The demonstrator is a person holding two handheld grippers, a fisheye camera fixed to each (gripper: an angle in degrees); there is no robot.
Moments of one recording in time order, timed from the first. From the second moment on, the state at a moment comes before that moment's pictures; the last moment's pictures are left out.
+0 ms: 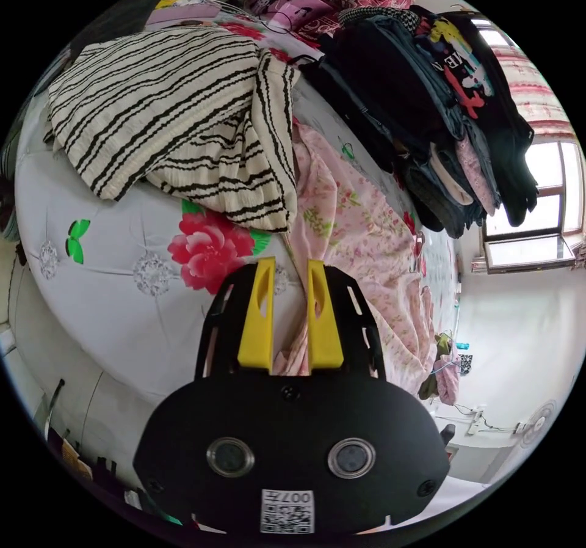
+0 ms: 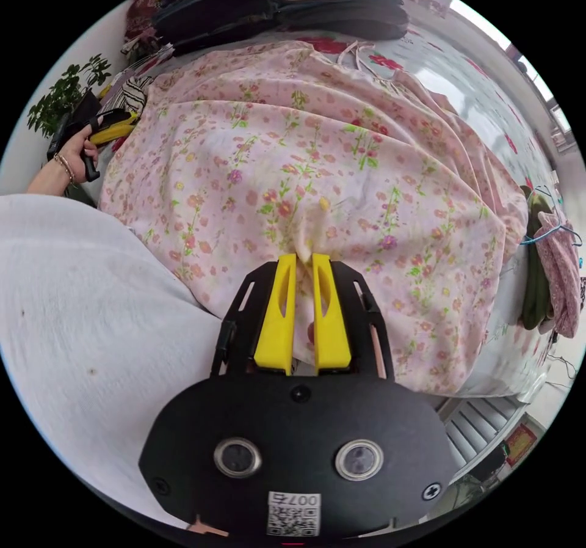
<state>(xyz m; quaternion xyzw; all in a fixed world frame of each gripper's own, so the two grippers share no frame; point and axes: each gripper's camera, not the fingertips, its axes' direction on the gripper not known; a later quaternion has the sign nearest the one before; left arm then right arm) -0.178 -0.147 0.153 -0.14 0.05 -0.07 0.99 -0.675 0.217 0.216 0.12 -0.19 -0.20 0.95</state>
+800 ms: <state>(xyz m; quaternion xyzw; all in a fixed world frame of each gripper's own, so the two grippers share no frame) -0.238 -0.150 0.136 -0.02 0.17 -0.14 0.97 -0.630 0.238 0.259 0.12 -0.27 -0.14 0.94</state>
